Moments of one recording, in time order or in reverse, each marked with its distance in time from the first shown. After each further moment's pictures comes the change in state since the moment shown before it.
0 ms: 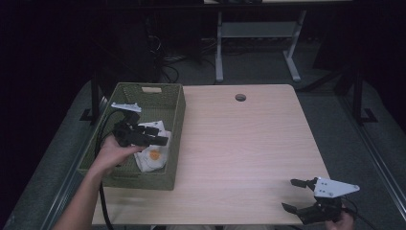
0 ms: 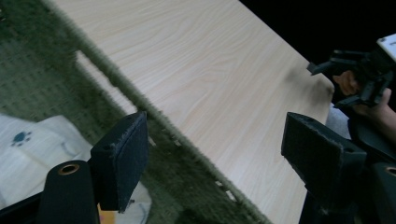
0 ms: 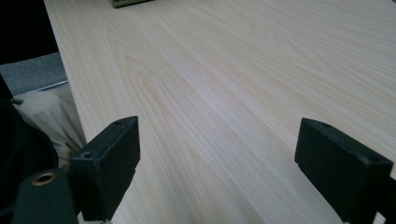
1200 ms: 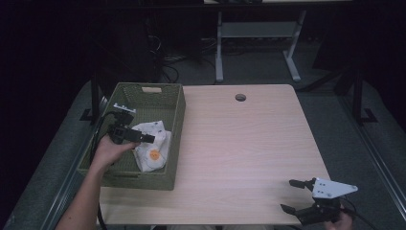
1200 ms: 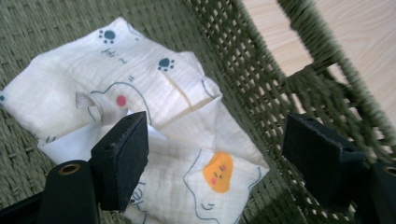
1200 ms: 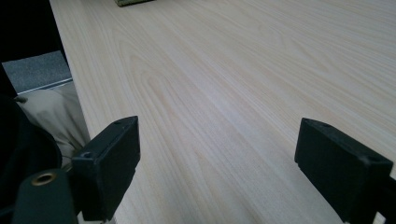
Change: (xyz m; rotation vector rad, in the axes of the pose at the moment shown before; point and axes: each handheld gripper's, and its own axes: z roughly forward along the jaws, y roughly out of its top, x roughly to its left) left arm 0.058 -0.020 0.009 0.153 0.306 -0.187; right arm 0.003 0.001 0.002 0.007 0.011 -0.005
